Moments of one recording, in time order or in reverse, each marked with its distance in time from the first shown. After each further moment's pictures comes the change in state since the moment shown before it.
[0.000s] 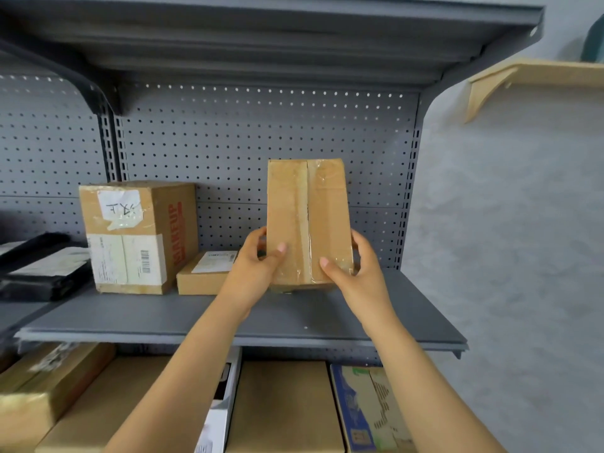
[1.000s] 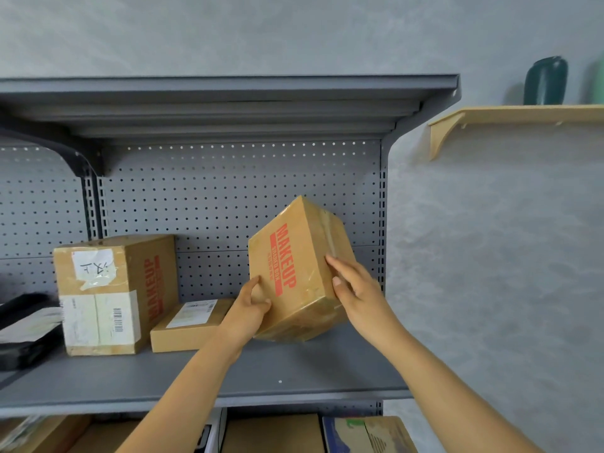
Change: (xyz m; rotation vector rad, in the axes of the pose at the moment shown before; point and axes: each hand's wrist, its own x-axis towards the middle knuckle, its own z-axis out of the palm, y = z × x) left_hand 0.042 -0.011 0.029 0.074 -0.044 -0.196; right_hand 0.038 -0.006 -0.062 -0.330 -0.122 -0.182
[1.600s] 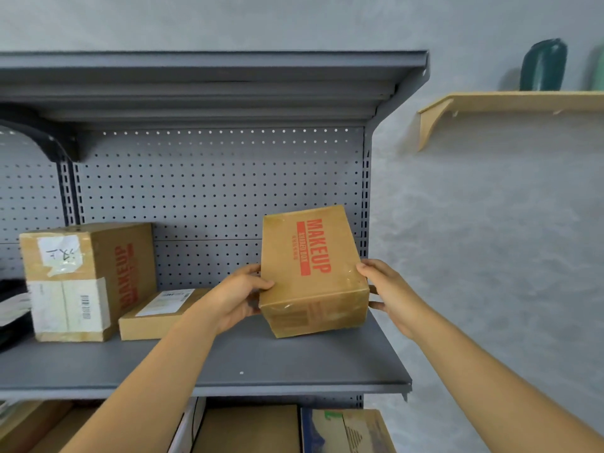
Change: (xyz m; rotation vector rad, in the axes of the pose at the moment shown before) left_hand 0.007 0.034 0.043 -0.328 -0.174 -0.120; right_hand 0.015 0.064 -0.074 0.395 -0.067 0.487
